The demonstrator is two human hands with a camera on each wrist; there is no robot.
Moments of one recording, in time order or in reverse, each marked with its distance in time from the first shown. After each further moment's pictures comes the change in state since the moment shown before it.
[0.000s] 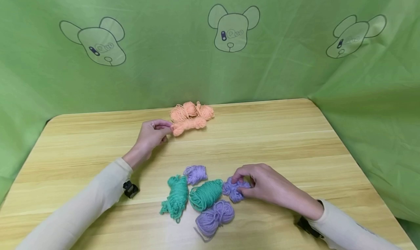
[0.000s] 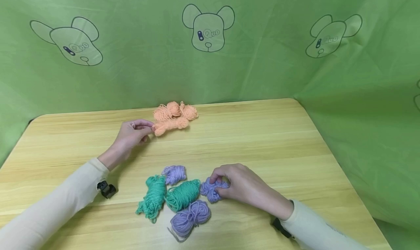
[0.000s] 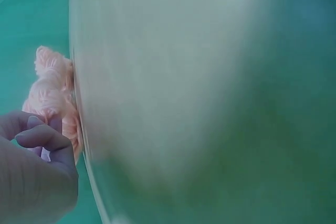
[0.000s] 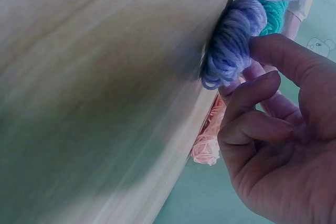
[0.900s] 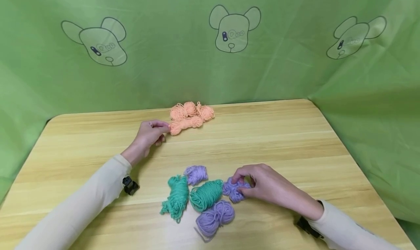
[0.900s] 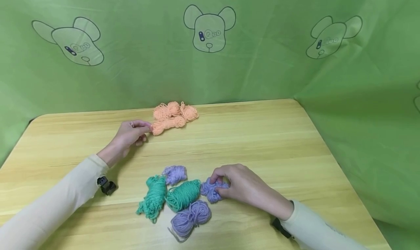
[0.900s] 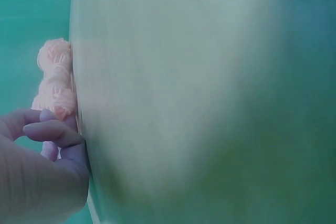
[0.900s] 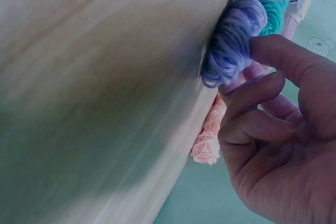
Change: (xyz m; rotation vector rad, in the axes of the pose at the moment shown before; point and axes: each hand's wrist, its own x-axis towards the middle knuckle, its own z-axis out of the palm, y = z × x) left_hand 0.009 0.000 -0.012 -0.015 -0.038 -0.113; right_hand 0.001 -0.002 -0.002 0.015 -0.023 0.012
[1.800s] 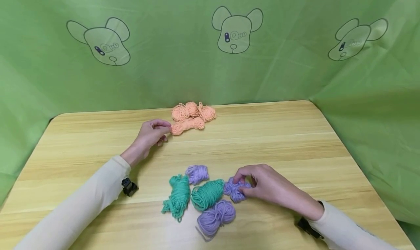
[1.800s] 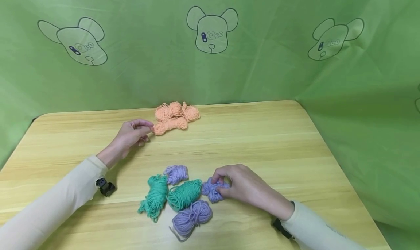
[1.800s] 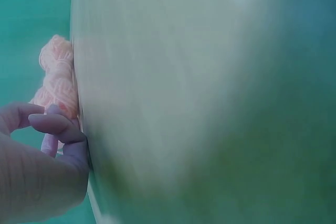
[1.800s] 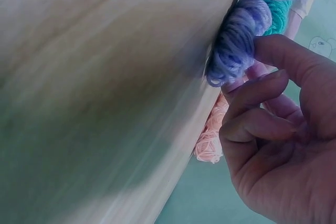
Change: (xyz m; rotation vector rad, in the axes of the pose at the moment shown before) left_hand -0.004 -0.002 -0.003 0.015 -0.032 0.037; right_hand 0.000 0.002 0.002 0.000 0.007 0.012
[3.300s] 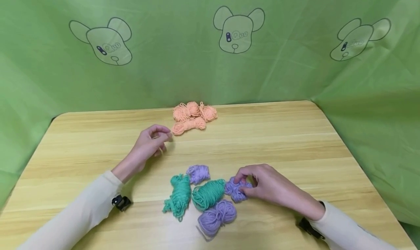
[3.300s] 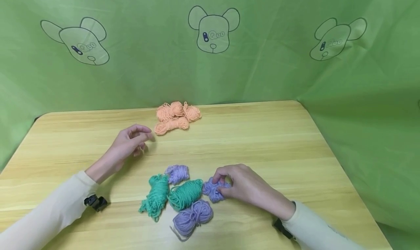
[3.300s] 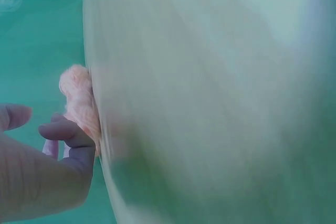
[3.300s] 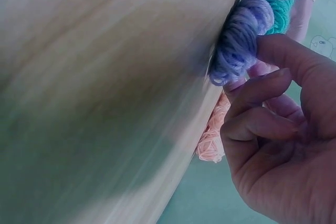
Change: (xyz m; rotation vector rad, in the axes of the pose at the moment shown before) left_hand -0.043 -0.002 -0.001 0.036 -0.046 0.068; right_hand 0.000 0.001 0.000 0.017 0.003 0.003
